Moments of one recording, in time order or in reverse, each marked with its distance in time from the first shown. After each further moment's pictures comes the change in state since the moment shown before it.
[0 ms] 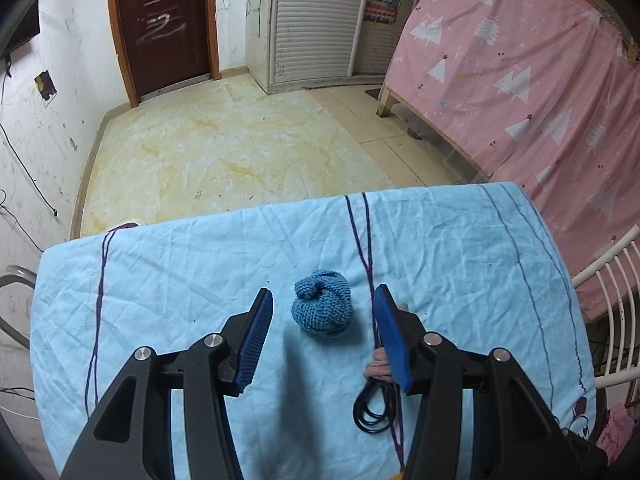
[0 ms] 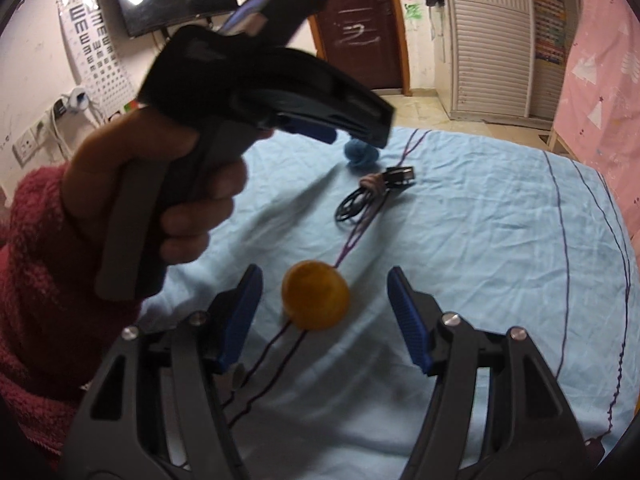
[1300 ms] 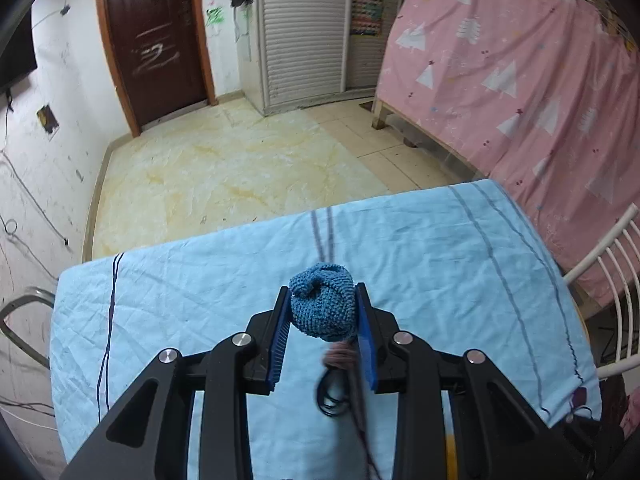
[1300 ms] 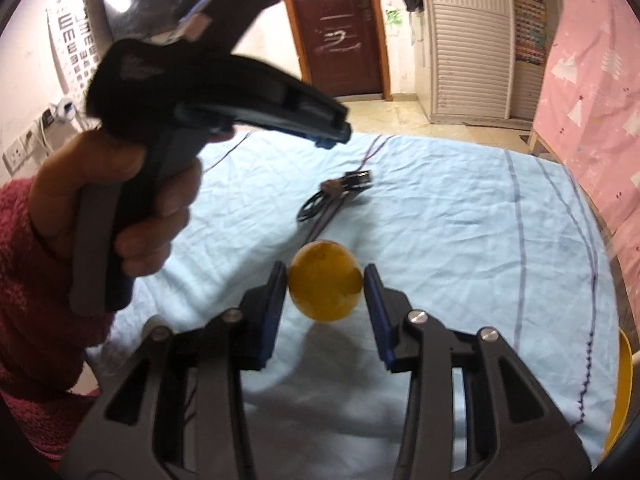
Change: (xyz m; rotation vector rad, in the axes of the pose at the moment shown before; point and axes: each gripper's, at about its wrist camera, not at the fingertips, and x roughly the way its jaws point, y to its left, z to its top) left arm -0.036 -0.045 -0.007 0.088 -0.081 0.042; right arm -0.027 -0.024 -0.008 0.043 -0.042 -0.068
